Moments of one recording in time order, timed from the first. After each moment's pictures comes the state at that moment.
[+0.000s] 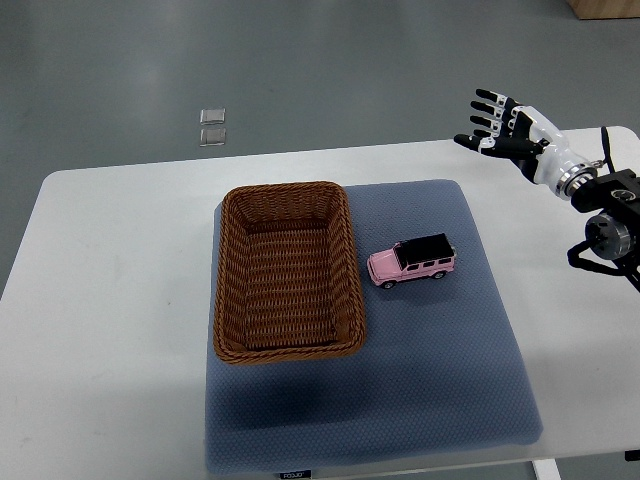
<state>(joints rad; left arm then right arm) -0.05 0.00 -0.08 -0.09 0.12 -0.11 -0.05 0.70 -0.44 0.77 0.85 -0.60 0.14 0.24</state>
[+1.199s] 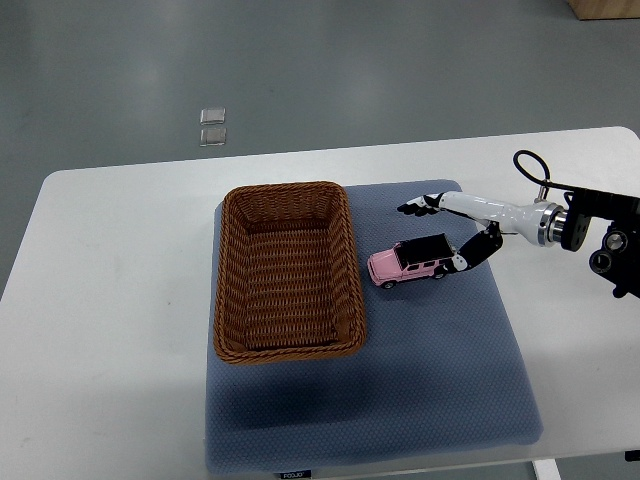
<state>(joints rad) -0.05 0.00 -0.08 -0.08 0.12 -0.11 -0.05 0.70 -0.59 0.51 1.12 -1.41 0.22 0.30</state>
